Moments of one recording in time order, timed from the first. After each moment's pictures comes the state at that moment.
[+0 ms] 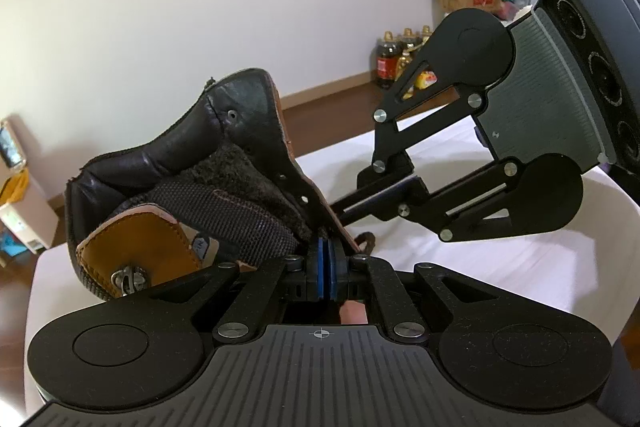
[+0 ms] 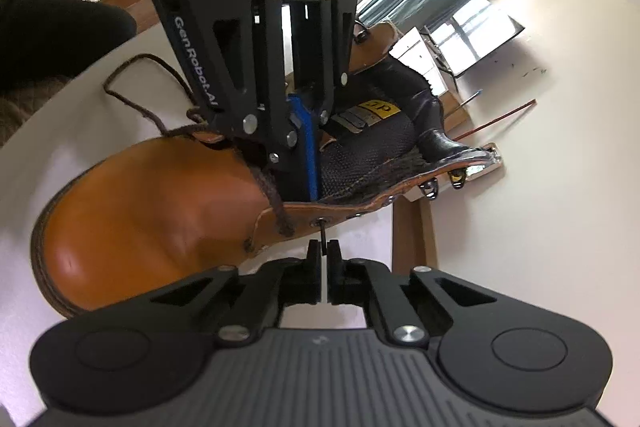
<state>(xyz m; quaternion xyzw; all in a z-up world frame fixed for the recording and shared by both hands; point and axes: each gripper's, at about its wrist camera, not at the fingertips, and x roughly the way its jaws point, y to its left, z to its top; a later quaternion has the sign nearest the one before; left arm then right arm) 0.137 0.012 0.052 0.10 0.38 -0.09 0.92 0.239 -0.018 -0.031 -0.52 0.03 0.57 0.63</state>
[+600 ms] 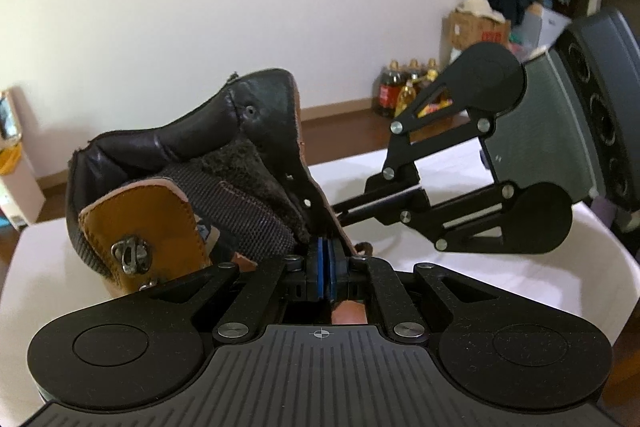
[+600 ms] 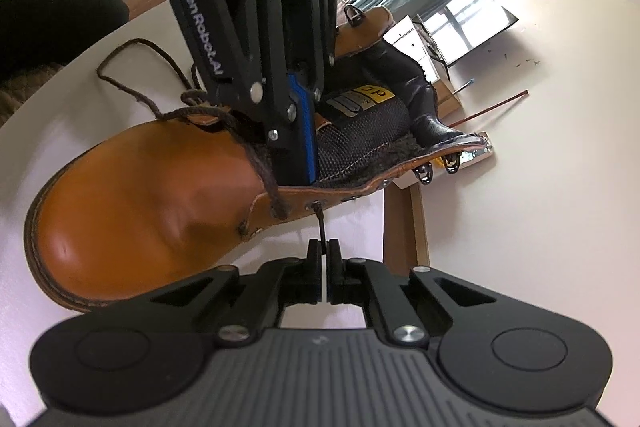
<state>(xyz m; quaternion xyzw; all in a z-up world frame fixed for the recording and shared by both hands) 0.134 0.029 0.045 0.01 0.34 -0.09 0.94 0.245 -0.013 -0.031 -0.54 0.03 0.55 0.64</state>
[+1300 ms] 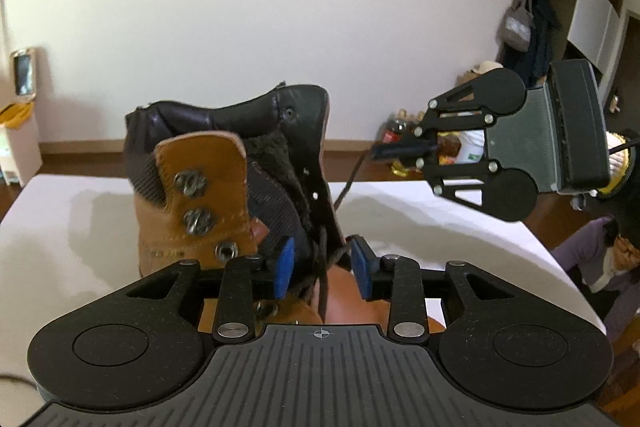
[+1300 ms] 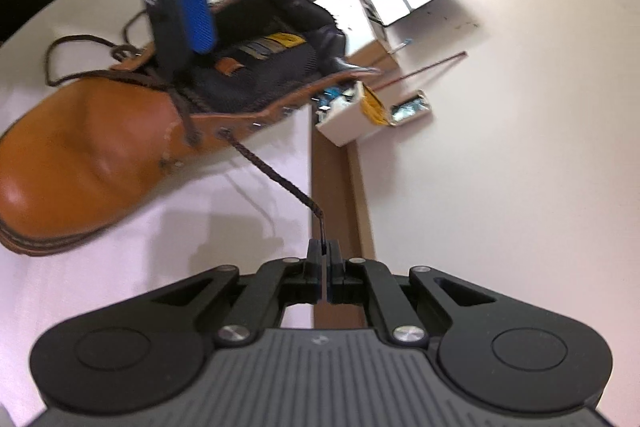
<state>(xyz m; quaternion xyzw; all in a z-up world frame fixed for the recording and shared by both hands) 0.085 0.048 0.046 -0.07 0.30 -0.06 0.95 0.261 -0.040 -0.013 -0.56 0.03 0.44 0.71</state>
